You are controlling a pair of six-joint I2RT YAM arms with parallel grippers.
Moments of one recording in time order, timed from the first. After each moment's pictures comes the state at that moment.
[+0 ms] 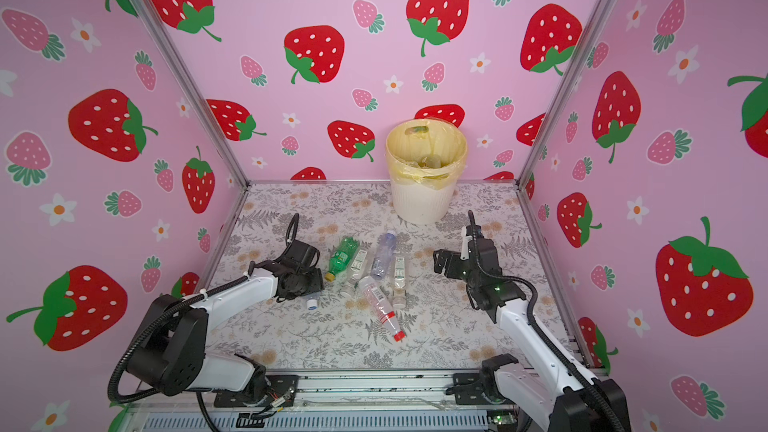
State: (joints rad) left arm -0.38 1.43 0.73 -0.50 -0.12 -0.65; right arm 0.37 0.99 0.60 -0.22 -0.09 0.40
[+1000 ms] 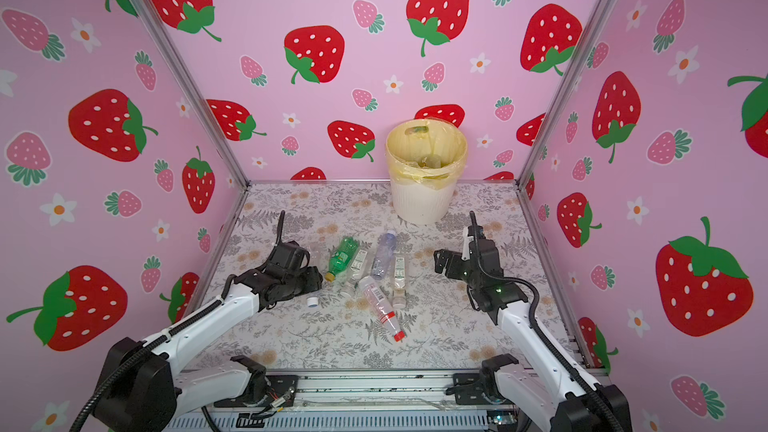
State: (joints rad) left arm -0.41 1.18 0.70 -0.52 -0.04 -0.62; right arm 0.37 0.96 0.60 -0.23 -0.10 0.43
